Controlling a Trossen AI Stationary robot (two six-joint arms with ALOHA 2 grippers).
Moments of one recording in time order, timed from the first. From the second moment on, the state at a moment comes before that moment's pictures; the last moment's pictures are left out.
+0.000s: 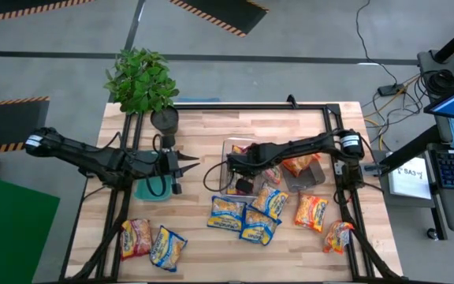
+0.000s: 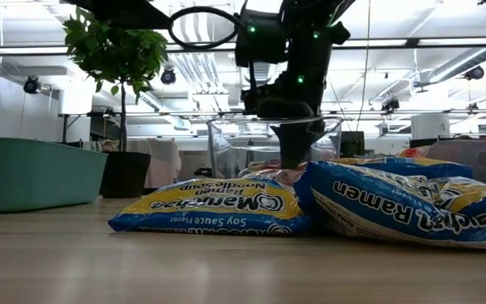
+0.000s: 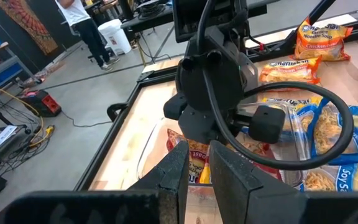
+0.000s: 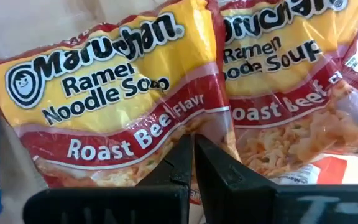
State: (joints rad) left arm -0.24 0.94 0.71 -0.08 -0.51 0.17; right arm -0.02 1.95 1.44 -0.81 0.16 0.31
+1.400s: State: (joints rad) left arm -0.27 0.94 0.71 -0.04 -0.51 -0.02; right arm 0.42 1.80 1.46 -1.09 0.11 0.83
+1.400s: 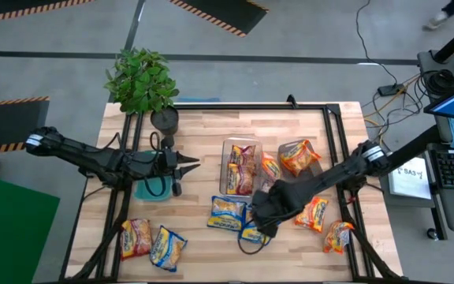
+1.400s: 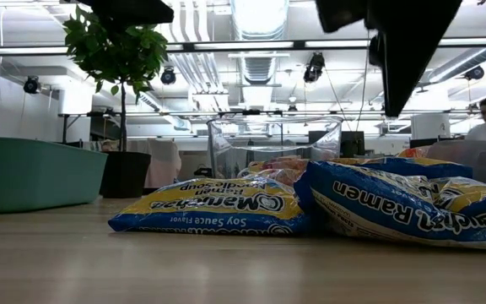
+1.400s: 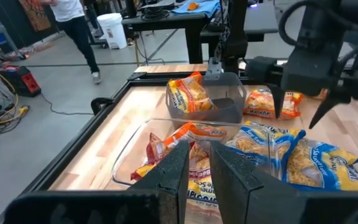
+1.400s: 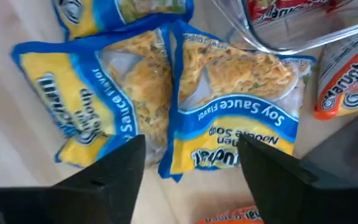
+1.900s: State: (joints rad) left arm -0.27 0.94 0.71 -0.04 -0.51 -0.01; right arm 0.41 1.92 1.45 -1.07 0.24 0.82
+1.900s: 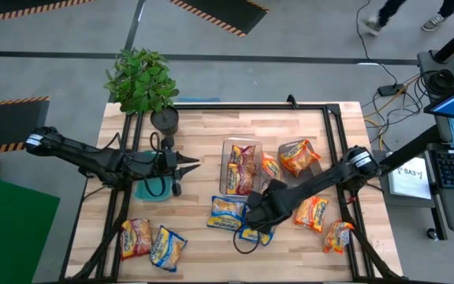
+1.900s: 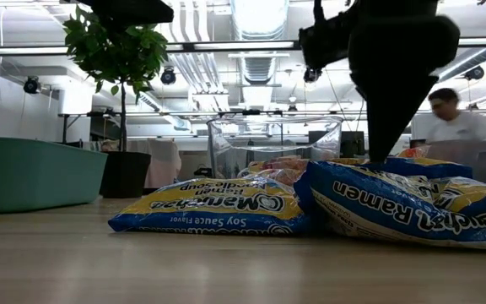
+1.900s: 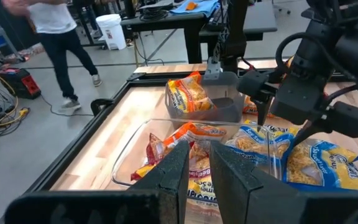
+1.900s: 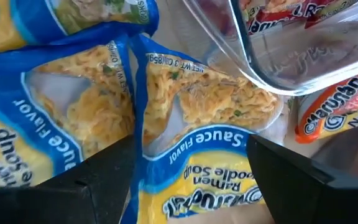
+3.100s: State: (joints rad) left arm -0.33 1.02 0.71 0.23 -0.51 0.01; right arm 0.43 1.60 1.43 -1.12 0.28 0.84
